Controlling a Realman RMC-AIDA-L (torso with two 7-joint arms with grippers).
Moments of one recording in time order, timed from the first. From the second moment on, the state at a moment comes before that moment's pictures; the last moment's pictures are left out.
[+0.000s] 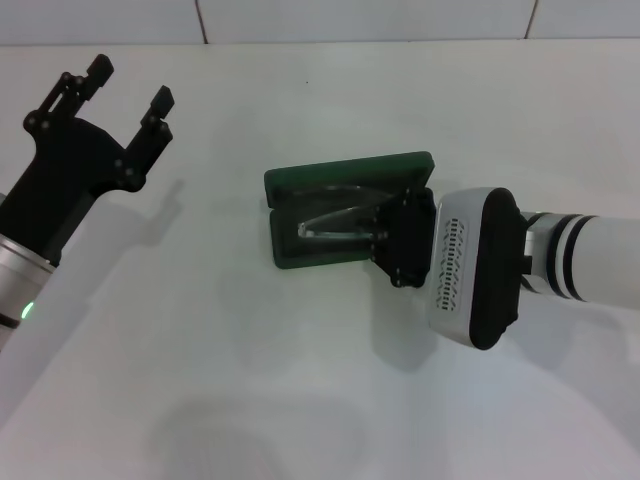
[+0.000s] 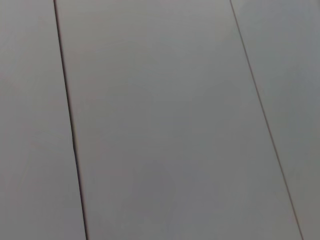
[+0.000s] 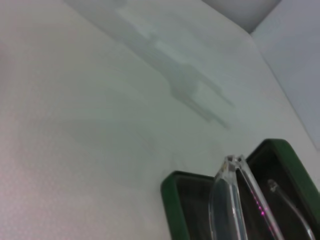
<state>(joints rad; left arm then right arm) -0.45 -2.09 2.84 -0.05 -1.07 1.59 -0.21 0.41 2.03 -2.04 -1.10 -1.84 -0.41 1.34</state>
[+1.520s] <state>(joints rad) -0.47 -2.09 2.84 -0.04 -1.08 1.58 -0.21 0.36 2.02 -1.93 -1.15 -1.86 -0.58 1.35</state>
